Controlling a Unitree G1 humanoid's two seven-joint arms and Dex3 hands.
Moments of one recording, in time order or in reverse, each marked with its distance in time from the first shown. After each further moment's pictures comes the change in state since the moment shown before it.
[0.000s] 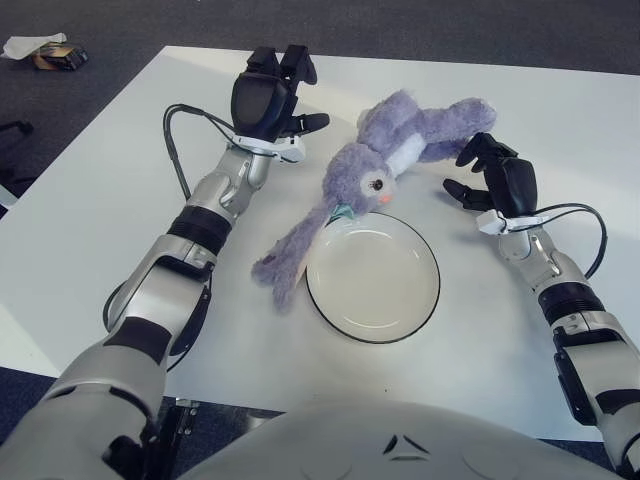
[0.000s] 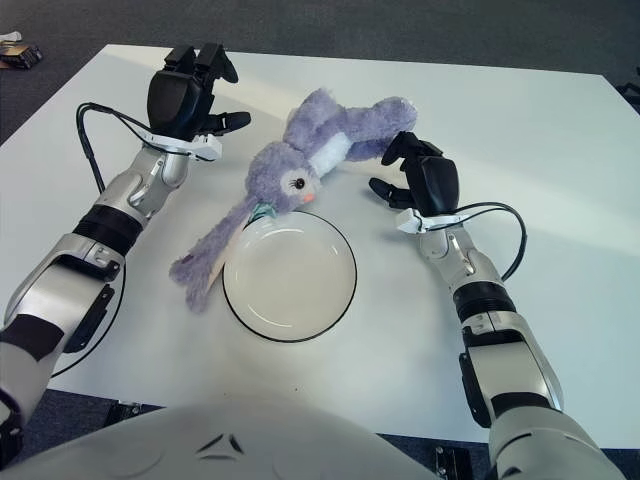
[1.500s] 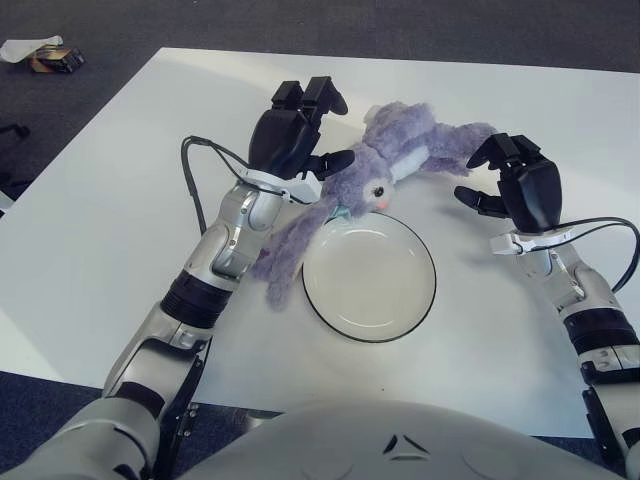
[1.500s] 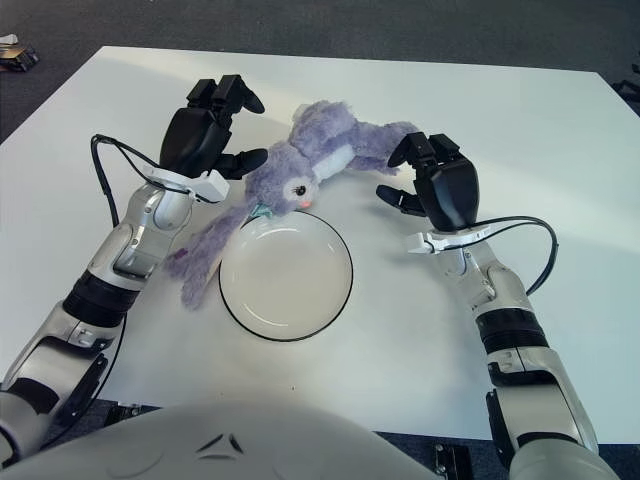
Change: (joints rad) left arm 0.366 -0.033 0.033 -0.754 -0.222 0.254 -0.622; right arm 0.169 -0.084 -0.043 -0.301 -0.173 0.018 -0.134
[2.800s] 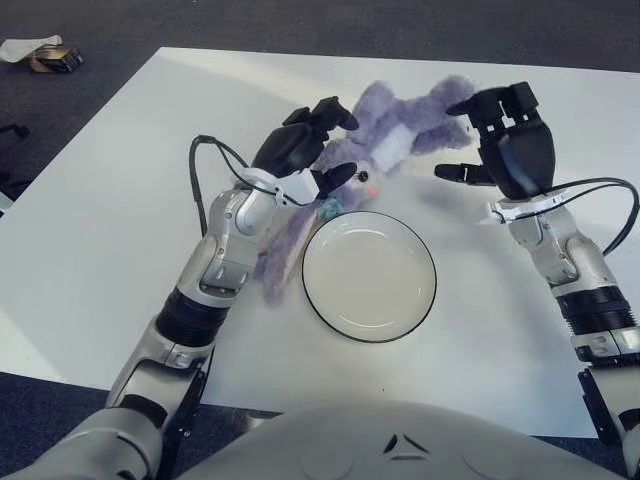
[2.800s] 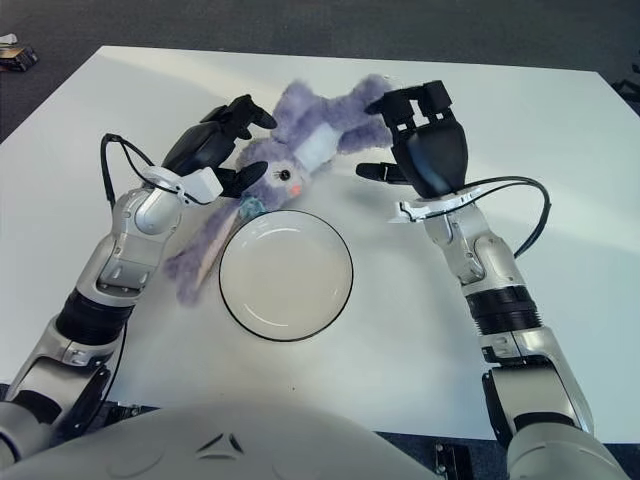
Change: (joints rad) left arm 0.042 -0.038 0.029 -0.142 -0.086 0.166 -0.279; right arm -0.082 -0.008 0.049 -0.292 -0.052 0.242 0.219
